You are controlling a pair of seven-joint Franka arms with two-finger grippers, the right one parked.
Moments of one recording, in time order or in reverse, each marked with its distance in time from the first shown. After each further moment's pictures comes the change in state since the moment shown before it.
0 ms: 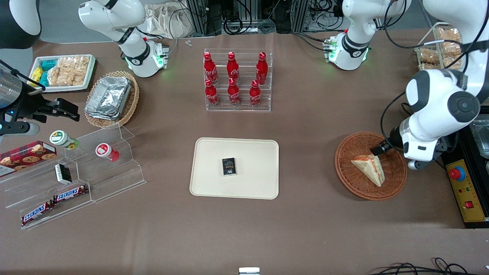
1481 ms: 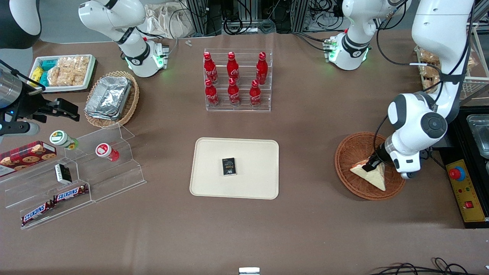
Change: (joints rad) arm -0.006 0.117 0.004 -0.019 0.002 0.186 -0.243
